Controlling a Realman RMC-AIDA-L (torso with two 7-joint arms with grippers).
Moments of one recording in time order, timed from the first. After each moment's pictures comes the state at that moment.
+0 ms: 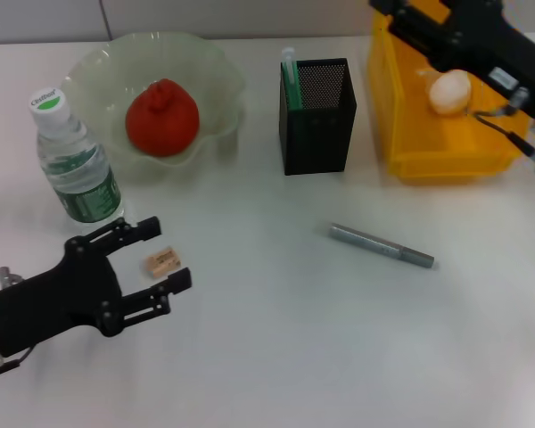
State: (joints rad) left arm -0.31 -2.06 0.59 0.35 1.87 1.70 -0.84; right arm 0.50 2.08 -1.11 -0.45 -0.96 -1.40 1.00
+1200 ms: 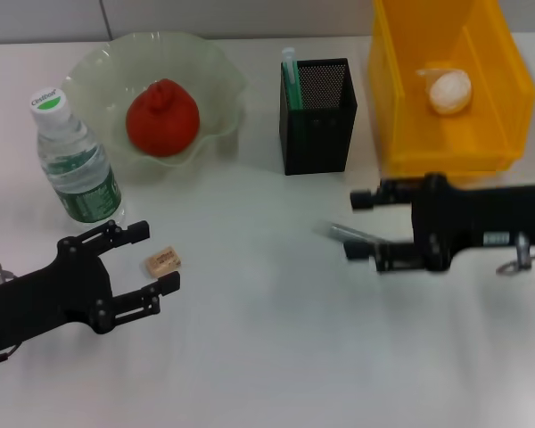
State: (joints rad) left arm -0.31 -2.06 0.58 0.40 1.93 1.63 -0.84; right arm 0.49 2.01 -1.06 -0.65 -1.74 -1.58 1.33
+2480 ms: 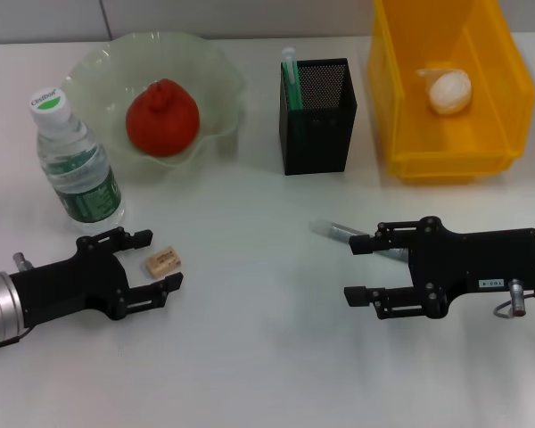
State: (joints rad) left arm -0.39 -2.07 0.63 0.41 2.02 1.35 -0.90; right arm 0.45 2.04 -1.06 -0.62 -1.82 -1.57 1.23
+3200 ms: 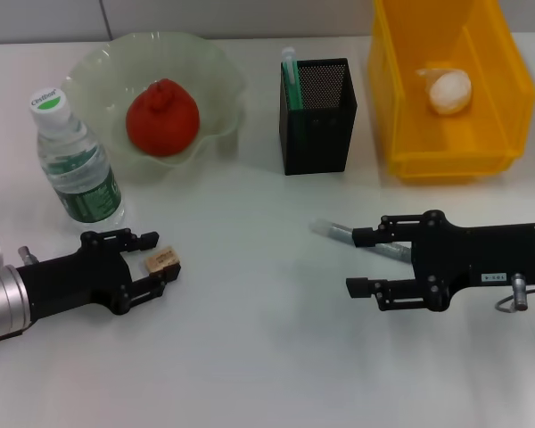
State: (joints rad) left arm -0.41 -2.07 0.65 0.40 2.02 1.31 -0.89; right arm 0.45 2.04 -1.04 -0.62 -1.82 -1.57 1.23
